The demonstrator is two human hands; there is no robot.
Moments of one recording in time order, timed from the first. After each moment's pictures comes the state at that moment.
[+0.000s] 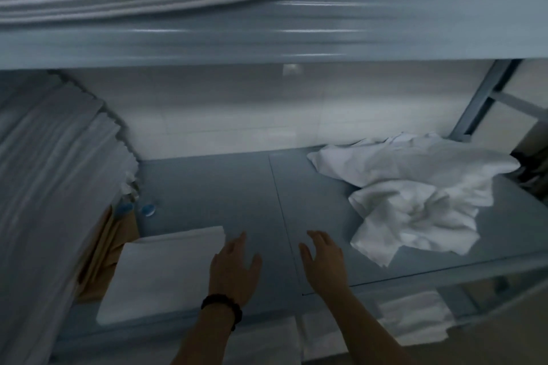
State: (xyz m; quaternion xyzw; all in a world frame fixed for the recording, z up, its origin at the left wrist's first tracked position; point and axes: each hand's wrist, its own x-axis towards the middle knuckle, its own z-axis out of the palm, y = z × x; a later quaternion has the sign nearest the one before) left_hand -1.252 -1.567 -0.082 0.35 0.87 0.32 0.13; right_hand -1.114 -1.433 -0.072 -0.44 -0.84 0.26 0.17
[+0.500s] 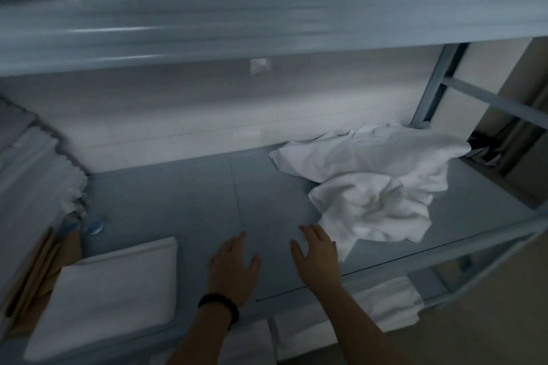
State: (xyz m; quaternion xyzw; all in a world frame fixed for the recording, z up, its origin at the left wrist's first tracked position) left_hand -1.183 -1.483 -0.082 0.40 0.86 0.29 0.13; right_hand -1.045 -1.364 -0.077 -0.47 -0.81 0.27 0.21
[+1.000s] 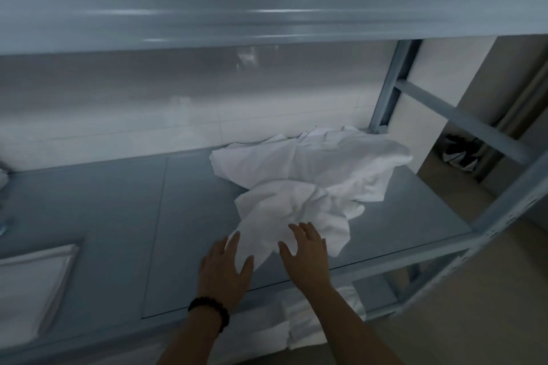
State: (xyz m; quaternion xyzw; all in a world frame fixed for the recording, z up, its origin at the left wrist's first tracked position) left_hand -1.021 -1.323 -0.100 0.41 0.87 0.26 0.10; right_hand -0.885 -1.199 -0.084 -0.44 -0.85 0.24 0.18
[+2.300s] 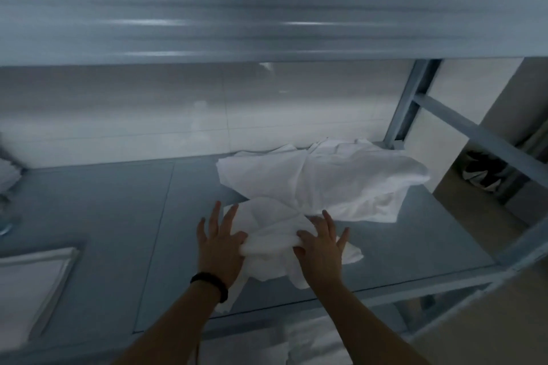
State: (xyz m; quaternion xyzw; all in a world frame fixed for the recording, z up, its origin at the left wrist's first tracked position) left_hand -1.055 -1.276 -0.064 0.50 0.84 0.18 -0.14; right_hand -0.896 -1.141 -0.074 -0.41 -0.89 0.07 0.20
